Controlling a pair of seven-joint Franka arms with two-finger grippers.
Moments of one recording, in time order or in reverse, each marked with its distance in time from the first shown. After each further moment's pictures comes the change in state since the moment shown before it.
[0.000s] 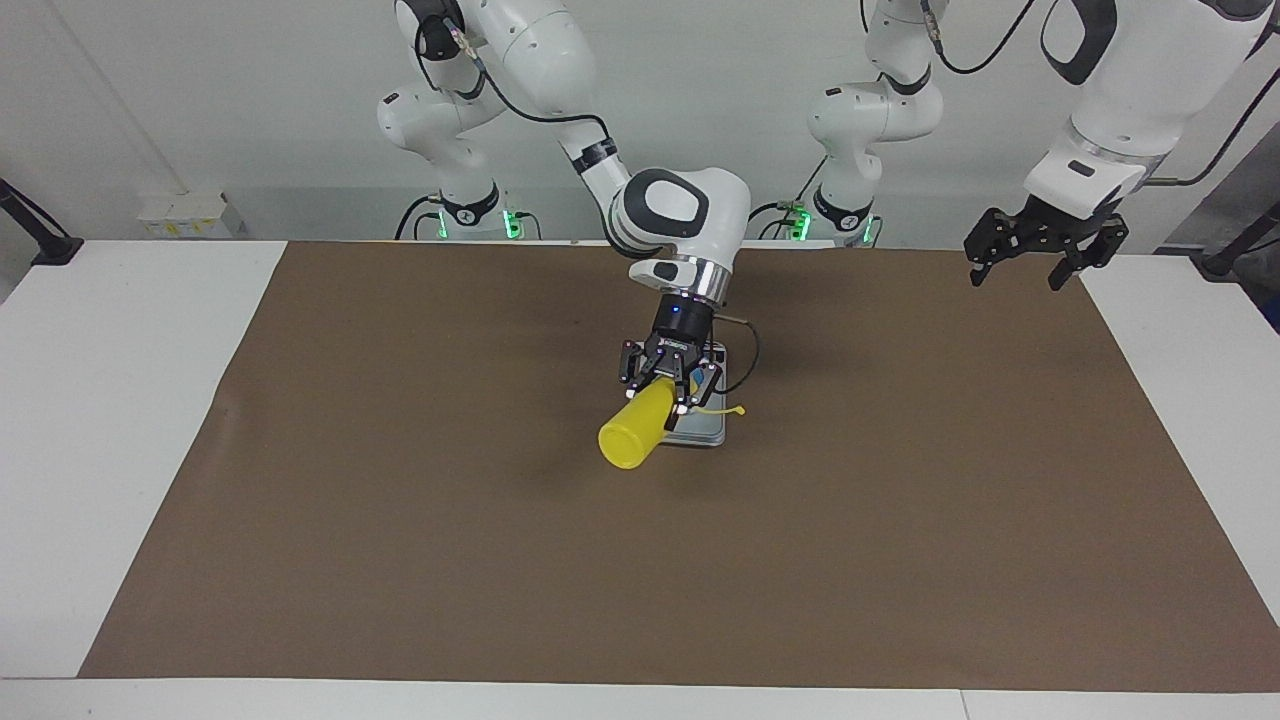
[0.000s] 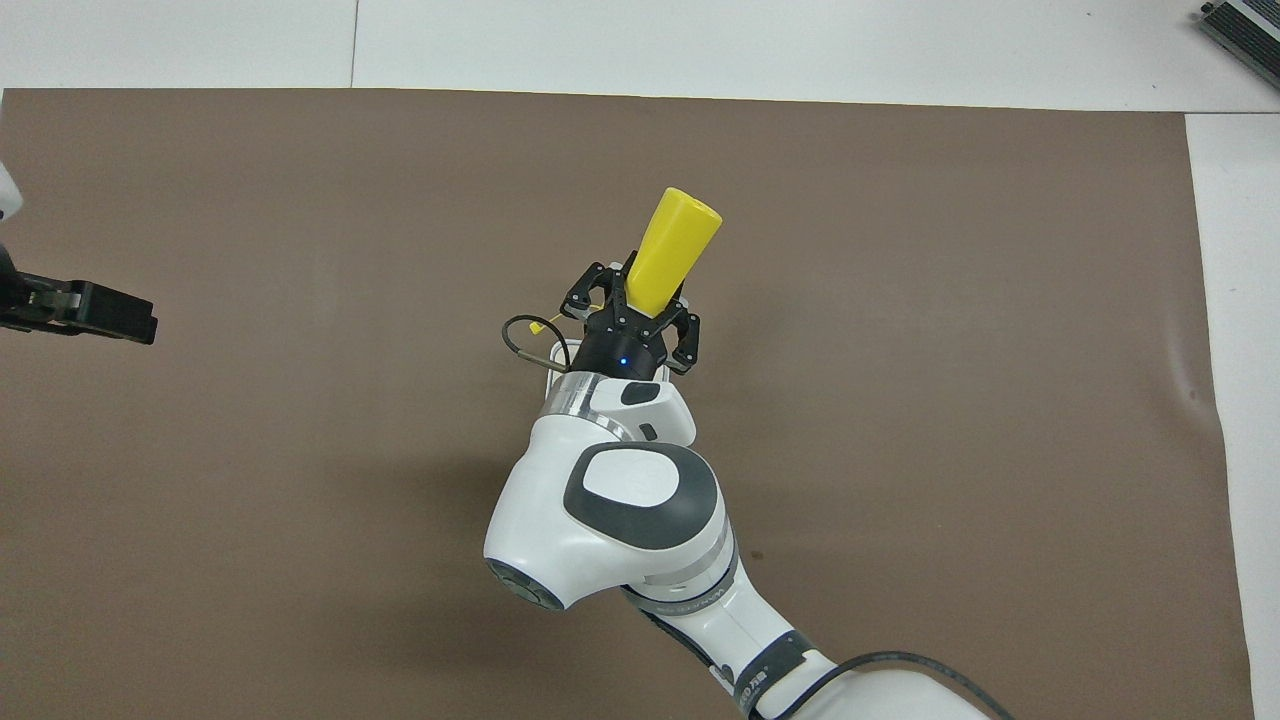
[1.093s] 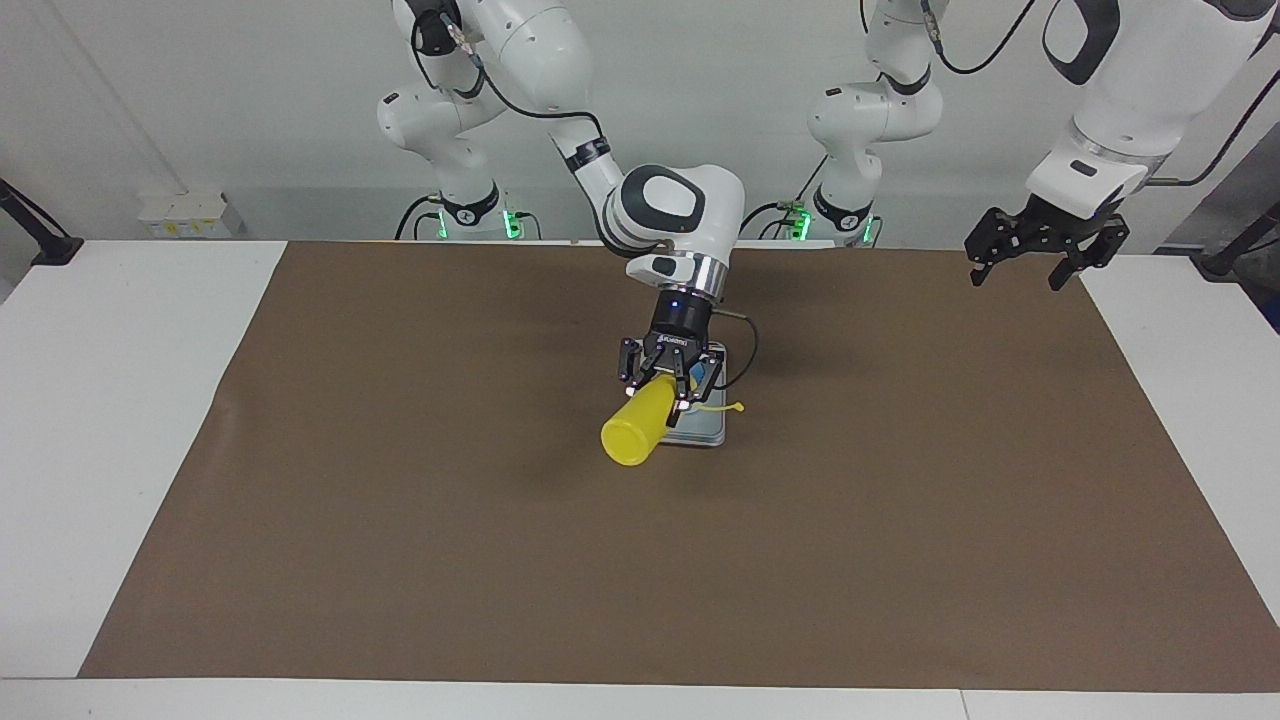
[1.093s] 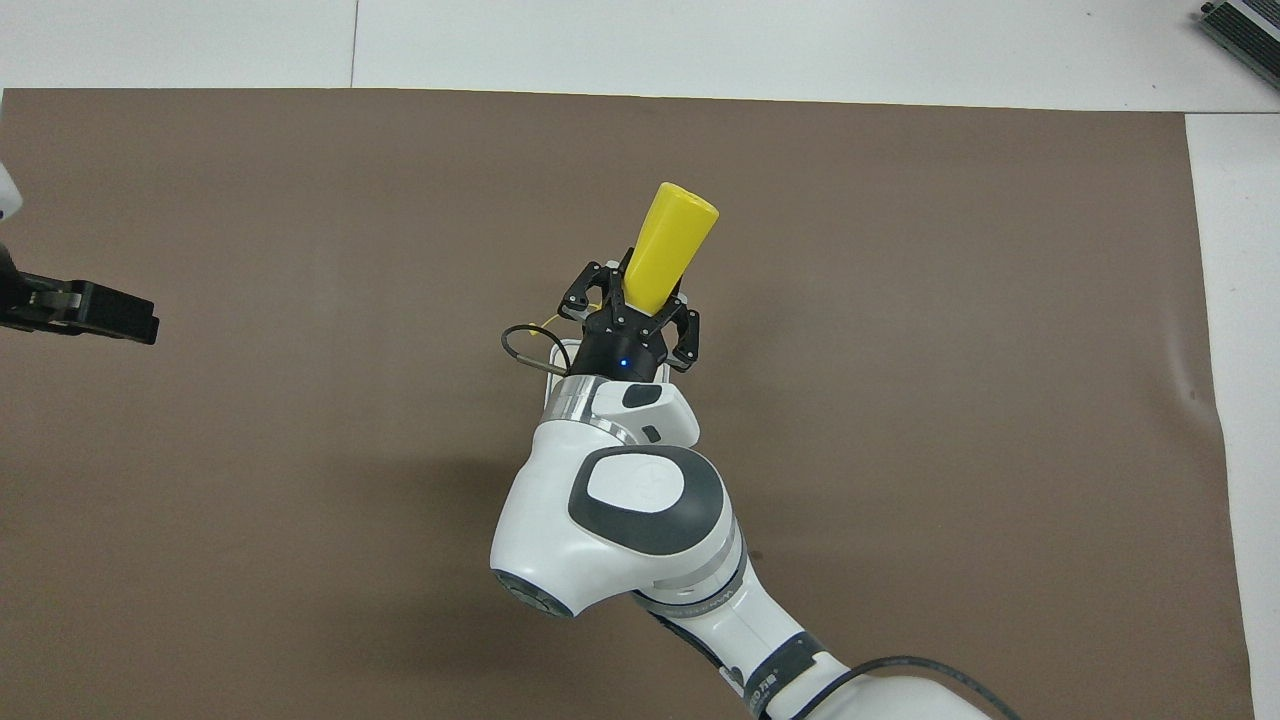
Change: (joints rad) left arm 0.003 0.000 -0.006 0.000 -0.007 0.000 0.002; right arm -0.007 -0.024 -0.002 -0.008 -0.016 0.046 0.002
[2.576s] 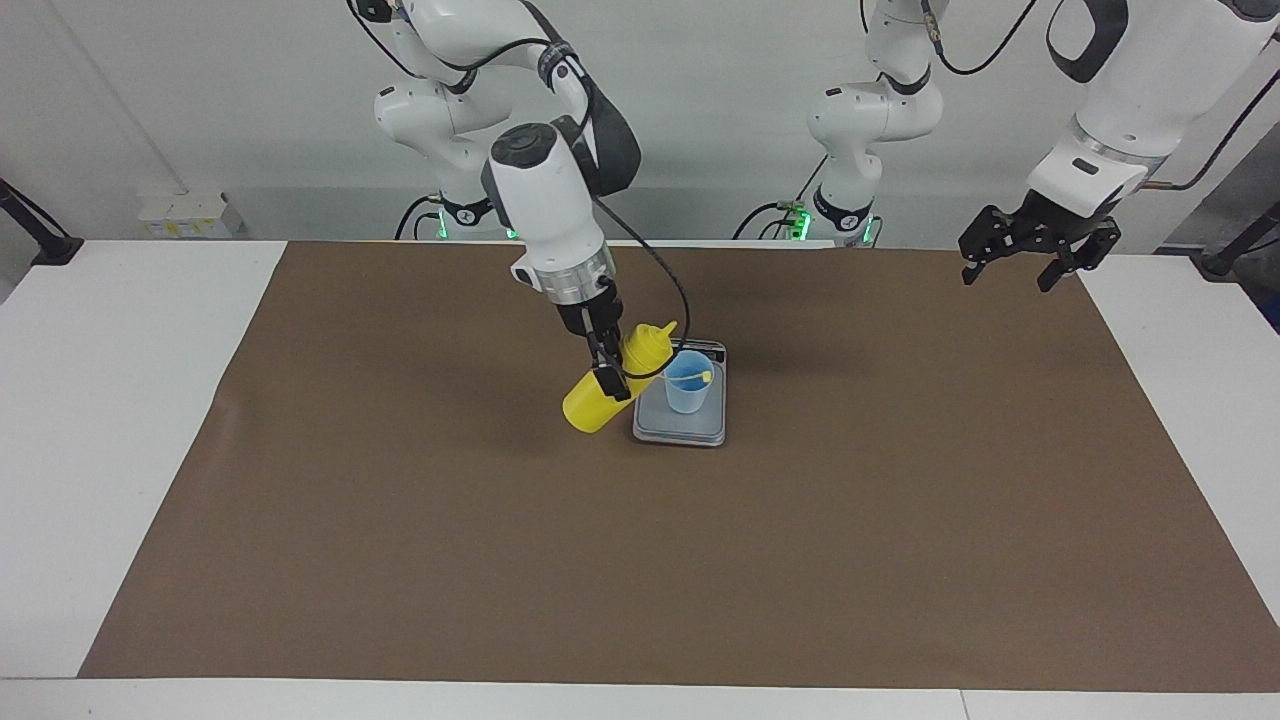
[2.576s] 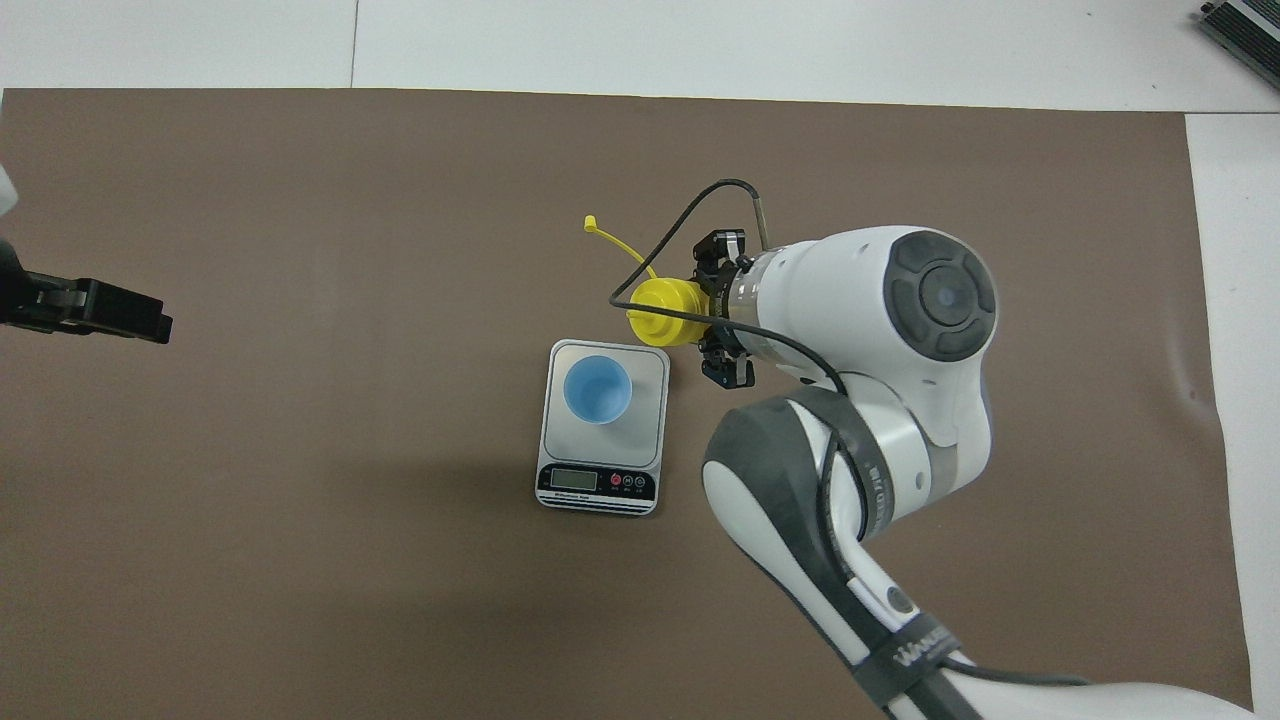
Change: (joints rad) left arm 0.001 0.000 0.006 -0.002 -0.059 0.000 0.001; right arm -0.300 -0.163 -0.010 -0.022 1.739 0.045 -0.463
